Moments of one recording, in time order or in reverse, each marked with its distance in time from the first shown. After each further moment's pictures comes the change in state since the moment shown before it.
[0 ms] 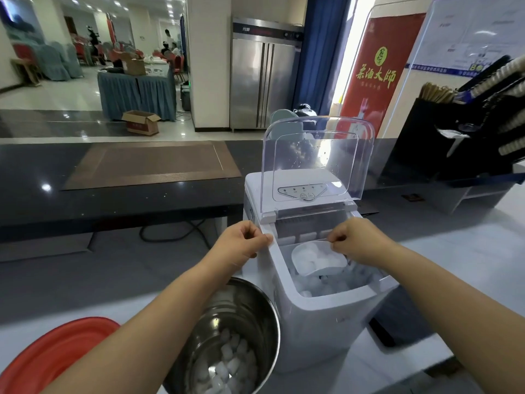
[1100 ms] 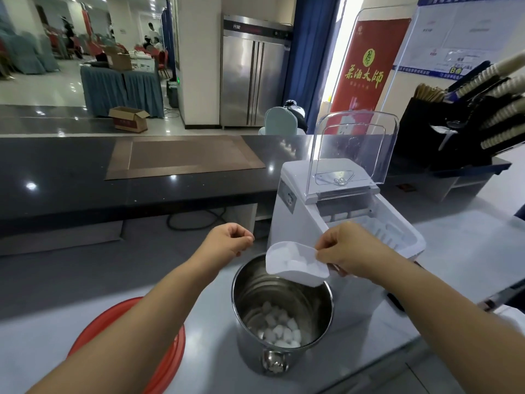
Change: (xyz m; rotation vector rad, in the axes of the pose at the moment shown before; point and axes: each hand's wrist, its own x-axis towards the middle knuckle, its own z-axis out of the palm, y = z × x) left_hand -0.063 -0.026 -0.117 0.085 -0.003 -0.096; right_hand -0.095 -0.146 0.049 0.246 -0.060 0.150
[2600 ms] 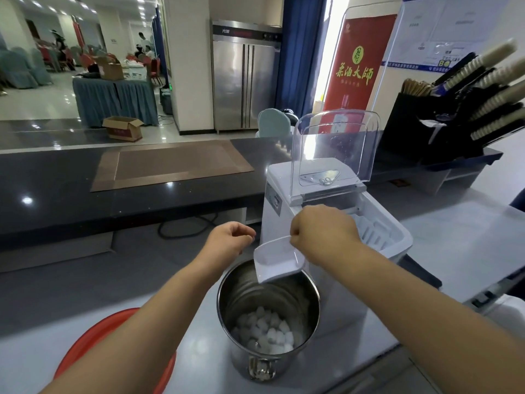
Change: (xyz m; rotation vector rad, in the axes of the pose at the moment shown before) left_hand 0.009 0.018 0.031 0.040 0.017 0.022; right_hand 0.013 -0.025 0.001 -0.672 0.328 -0.170
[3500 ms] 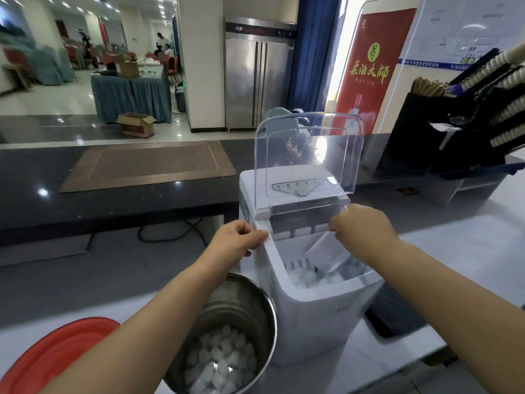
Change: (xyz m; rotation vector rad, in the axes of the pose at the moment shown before) left_hand 0.045 0.027 0.084 -0.108 0.023 0.033; right_hand 0.066 0.165 0.043 -0.279 0.013 -0.115
